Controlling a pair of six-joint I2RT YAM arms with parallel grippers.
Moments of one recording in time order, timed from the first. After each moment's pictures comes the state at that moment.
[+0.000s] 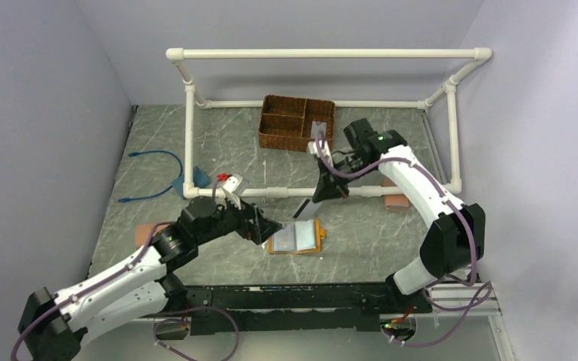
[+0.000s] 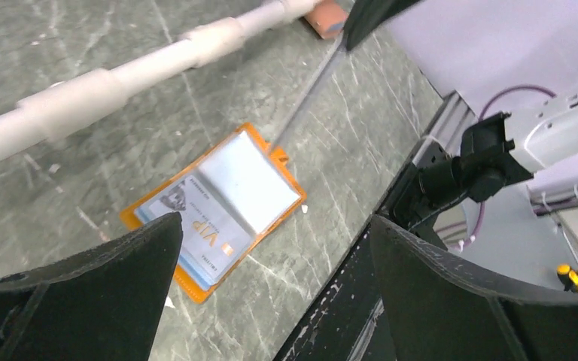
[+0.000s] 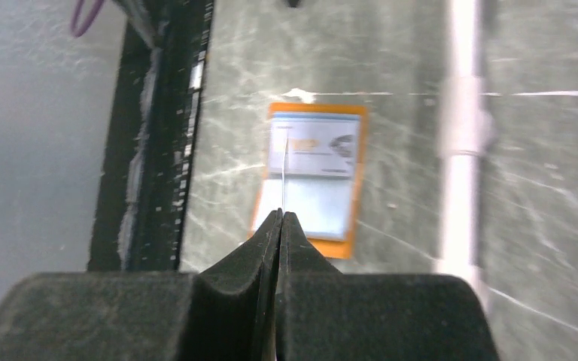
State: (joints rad) left arm -0.81 0.83 0.51 0.08 0.22 -0.49; right arm 0.41 1.52 1.32 -1.12 -1.03 -1.01
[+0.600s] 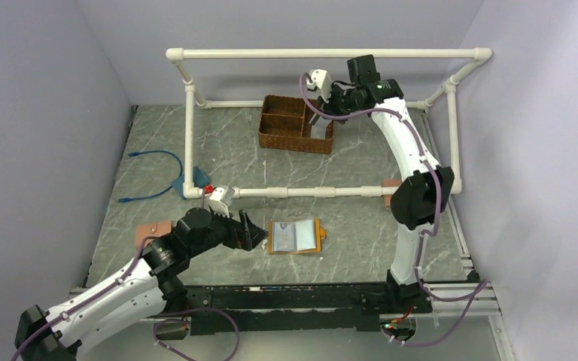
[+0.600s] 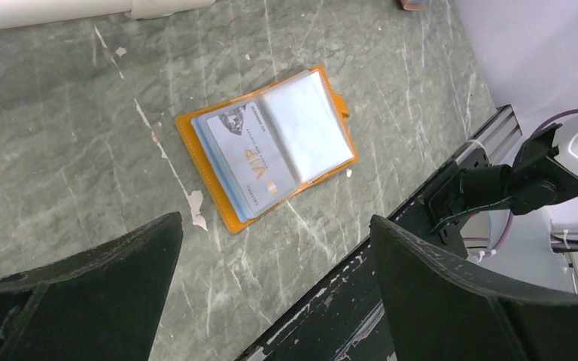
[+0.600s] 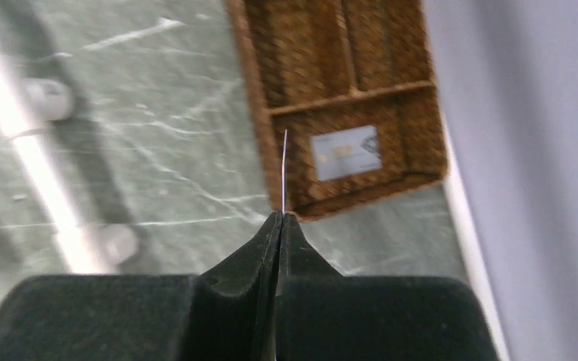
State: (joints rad) left arm -0.80 0.64 0.40 -0.14 0.06 -0.64; right arm 0.28 1.96 2.10 -0.98 -0.54 -0.85
